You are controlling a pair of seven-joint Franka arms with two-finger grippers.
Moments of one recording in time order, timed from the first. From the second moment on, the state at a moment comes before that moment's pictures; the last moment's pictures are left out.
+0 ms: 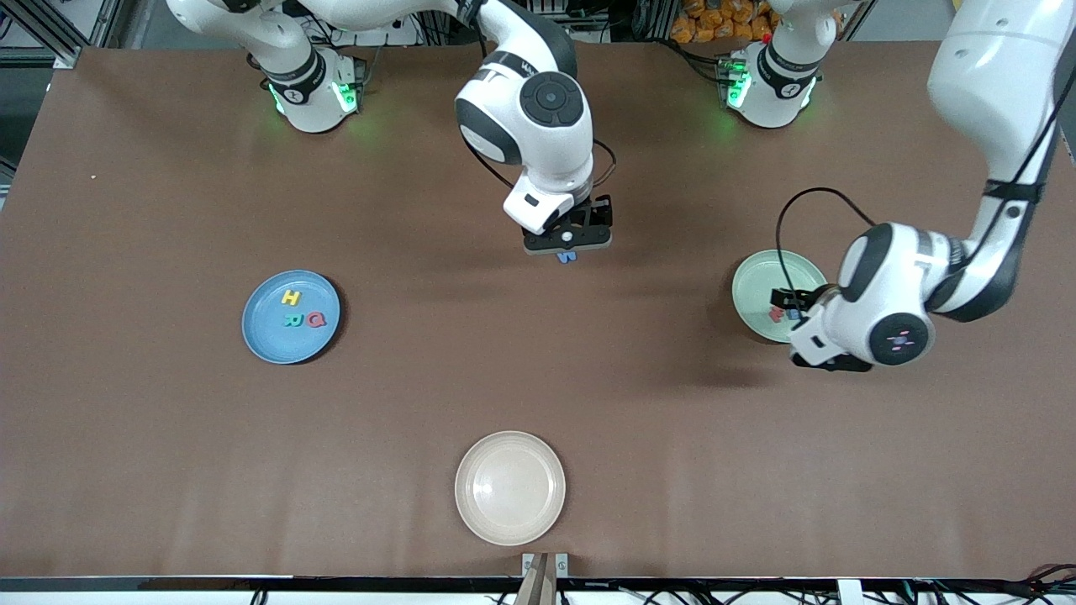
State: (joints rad) left arm 0.27 0.50 -0.44 -1.70 0.24 1.70 -0.21; right arm 0.68 0.60 0.28 -1.38 -0.10 2.01 0.85
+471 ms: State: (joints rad) left arm 0.32 0.27 -0.36 -1.64 0.14 1.70 -0.20; right arm 0.70 0.67 0.28 -1.46 -0.10 2.11 0.83
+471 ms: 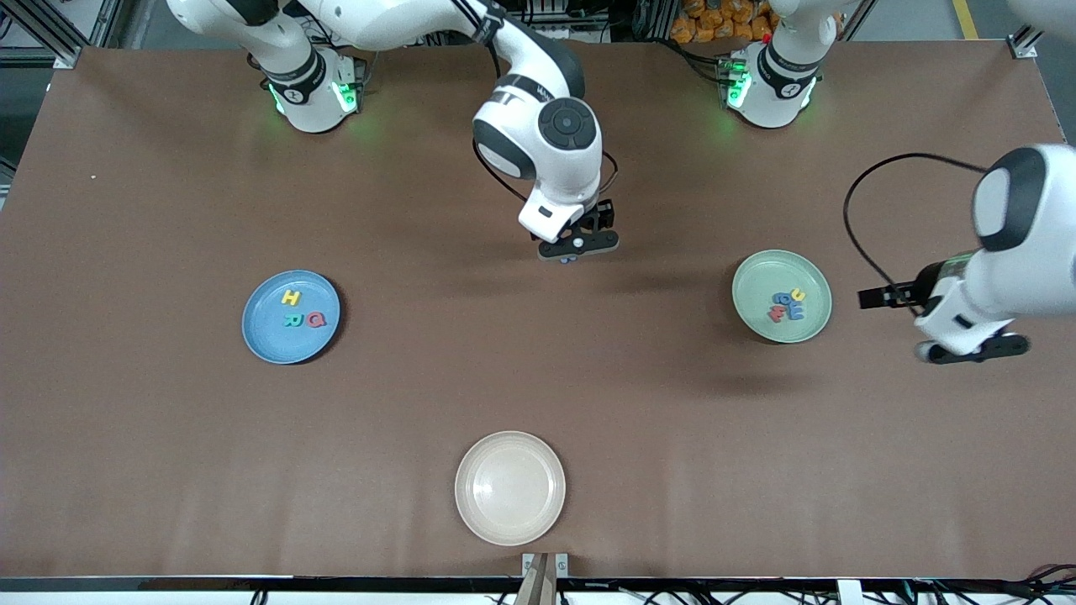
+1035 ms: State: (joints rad) left arm 0.16 0.18 -0.20 -1.45 0.12 1.52 -0.20; right arm 0.70 0.73 0.28 -1.58 -0.14 2.26 0.83
